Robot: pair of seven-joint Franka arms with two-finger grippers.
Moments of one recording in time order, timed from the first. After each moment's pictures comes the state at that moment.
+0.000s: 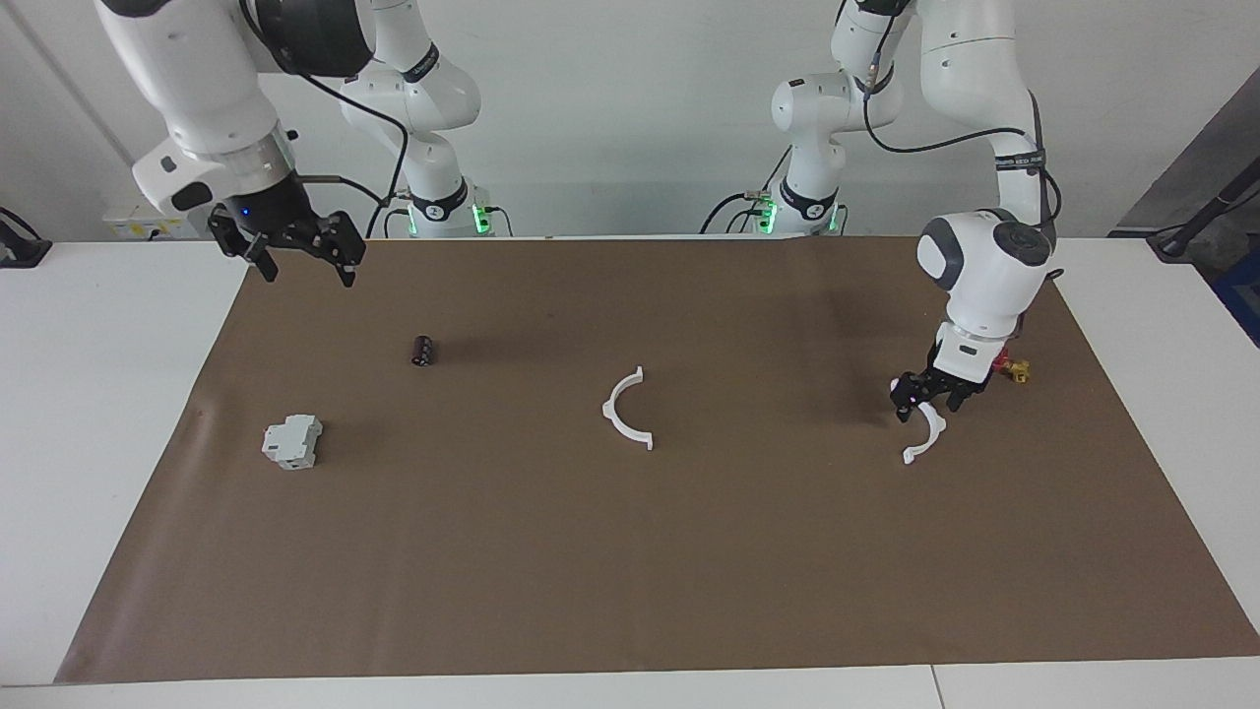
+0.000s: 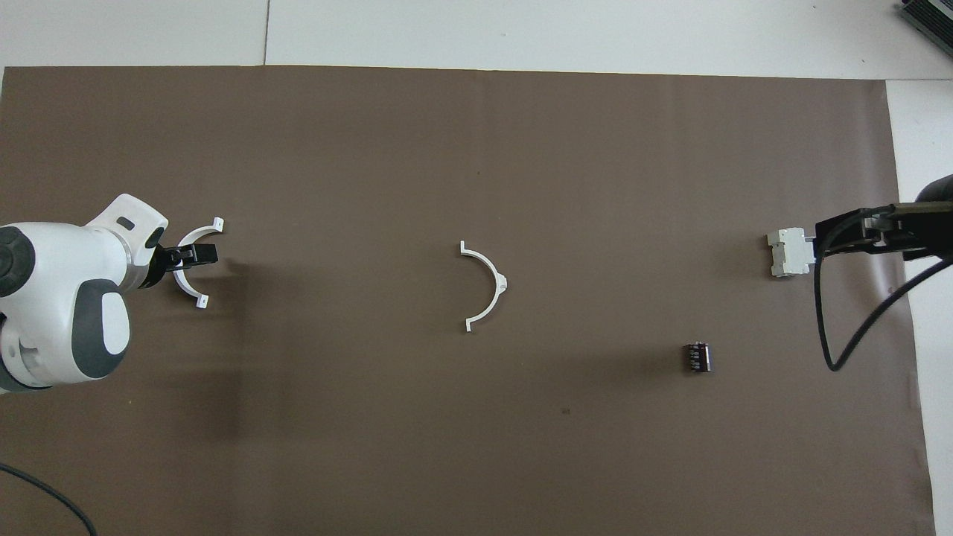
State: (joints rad) left arm 0.05 0.17 -0.01 -2.25 -0.02 2.61 -0.07; right arm 0.08 -0.03 -0.06 -1.57 -0.05 1.53 0.06
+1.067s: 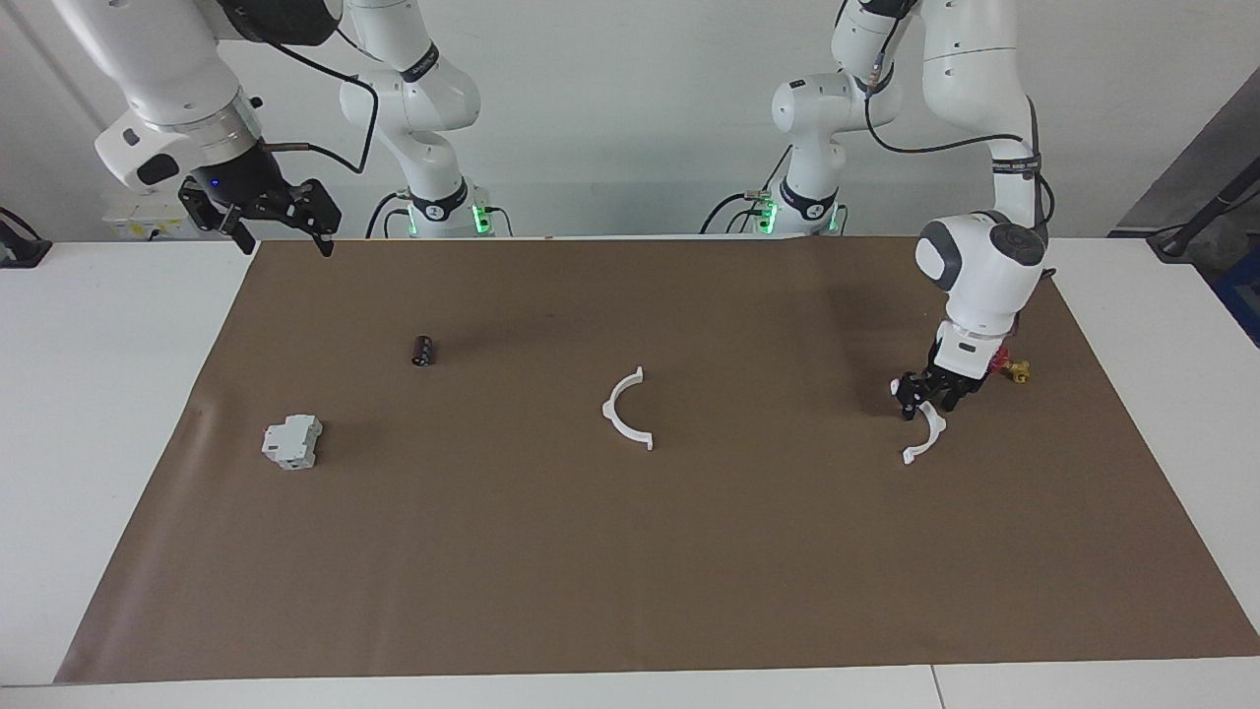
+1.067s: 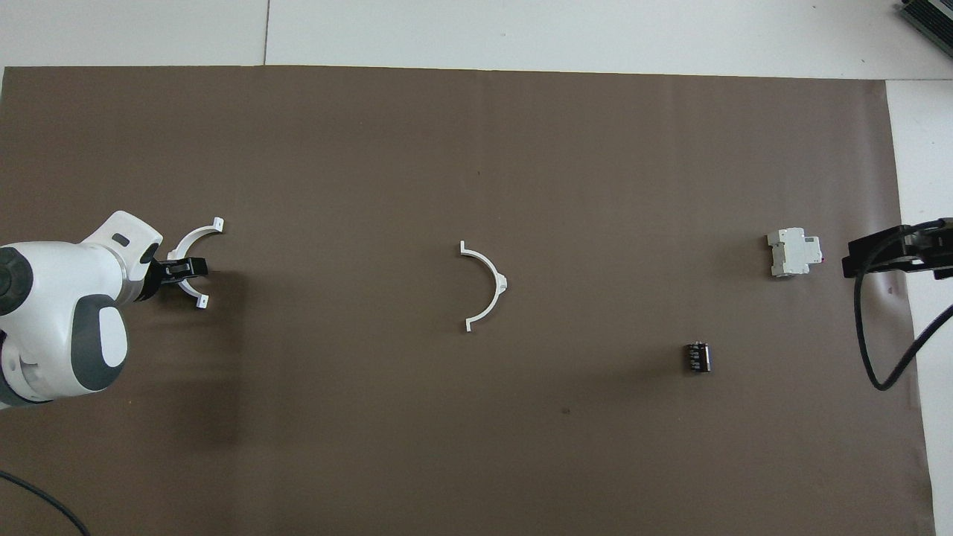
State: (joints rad) left arm 0.08 0.17 -0.02 -2.29 -0.02 2.65 -0.05; right arm 0.02 -0.03 -0.05 -1.57 -0.03 1.46 0.01
